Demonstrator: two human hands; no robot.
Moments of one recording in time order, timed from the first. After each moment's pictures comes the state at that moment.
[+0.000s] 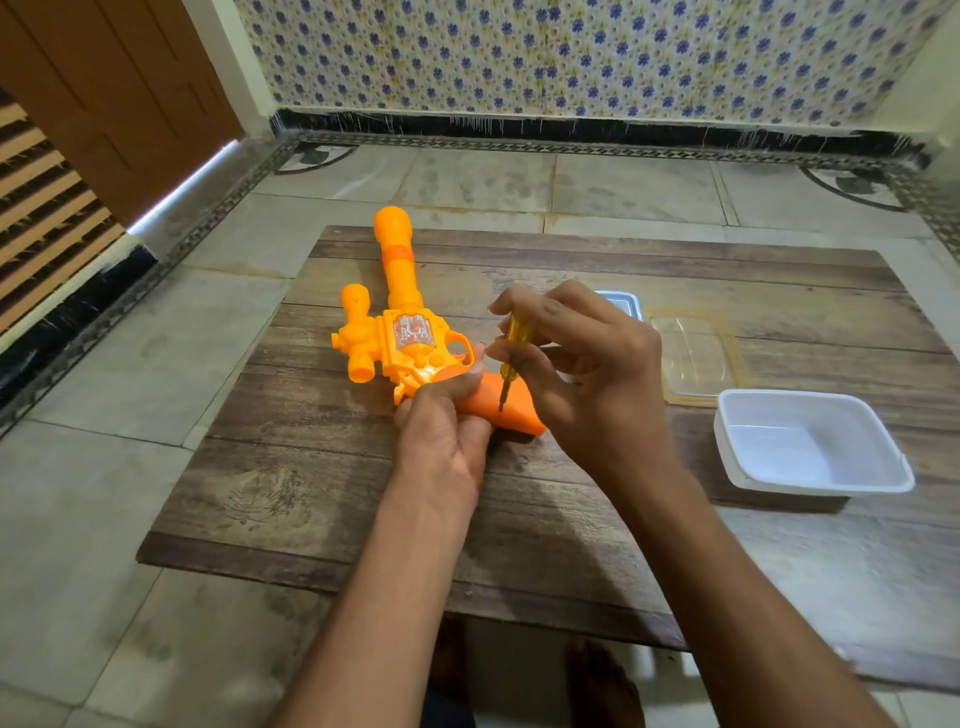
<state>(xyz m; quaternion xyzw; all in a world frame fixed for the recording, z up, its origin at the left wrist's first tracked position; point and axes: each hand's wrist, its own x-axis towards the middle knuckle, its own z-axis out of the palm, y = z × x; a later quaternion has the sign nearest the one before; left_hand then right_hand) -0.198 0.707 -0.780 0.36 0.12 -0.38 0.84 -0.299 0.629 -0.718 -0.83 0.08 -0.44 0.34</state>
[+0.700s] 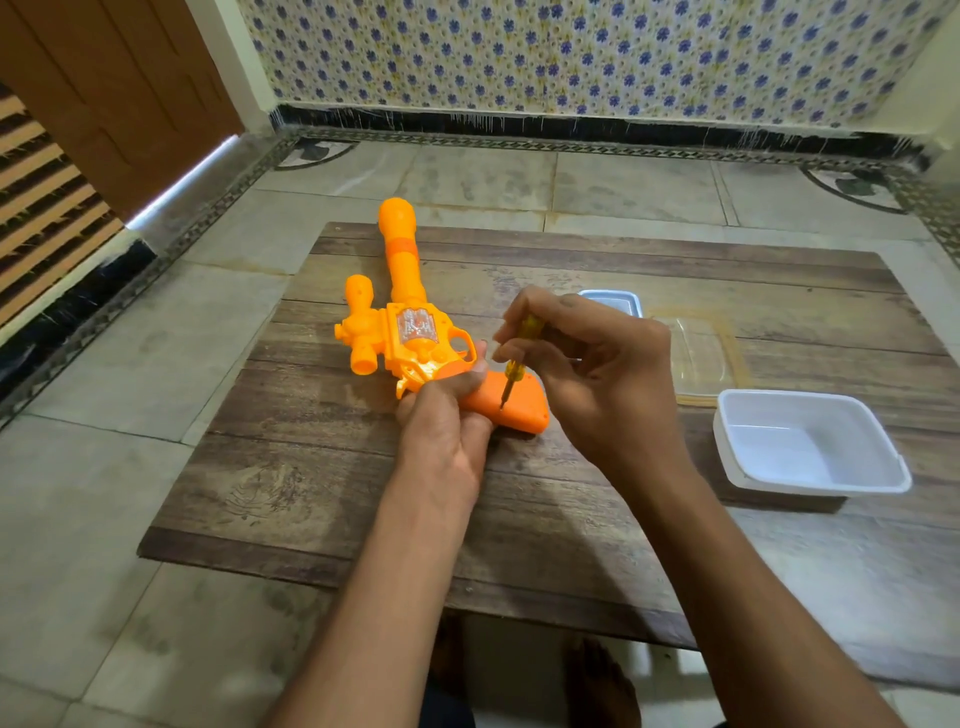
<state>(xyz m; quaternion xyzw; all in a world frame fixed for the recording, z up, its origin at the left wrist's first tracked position) -0.197 0.705 -0.779 0.39 0.13 -0.37 0.84 -0.301 0.626 -0.717 -0.80 0.08 -0.41 0.43</state>
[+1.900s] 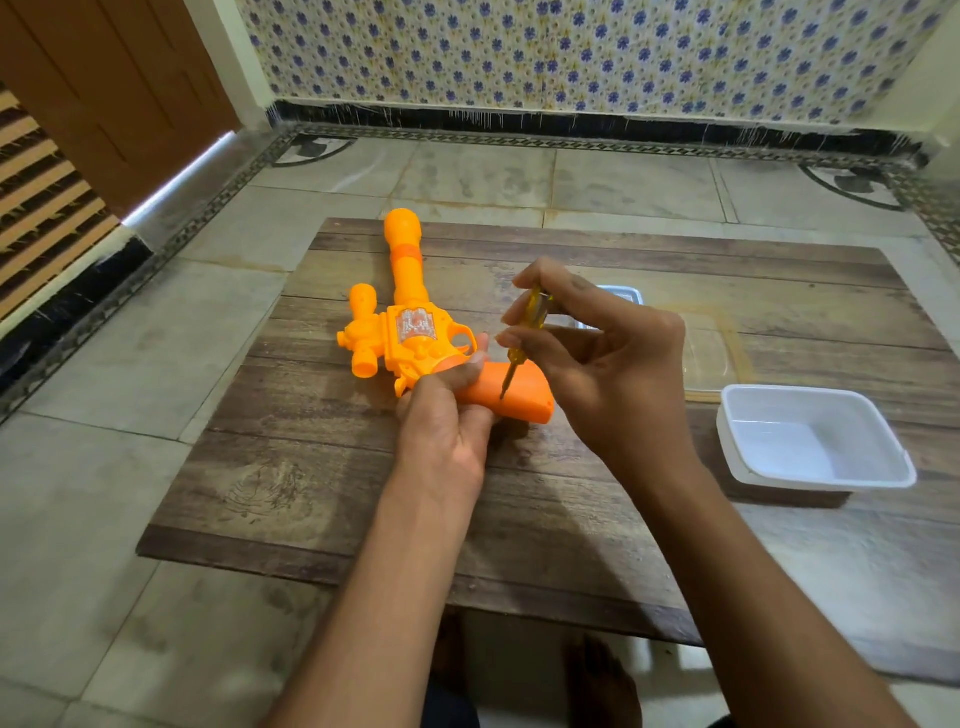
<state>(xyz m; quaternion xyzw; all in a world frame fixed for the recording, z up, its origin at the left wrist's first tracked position) -0.195 0.706 -0.778 0.38 0.13 -0.37 0.84 -0.301 0.630 -0.714 -0.77 0.11 -0.43 0.45</state>
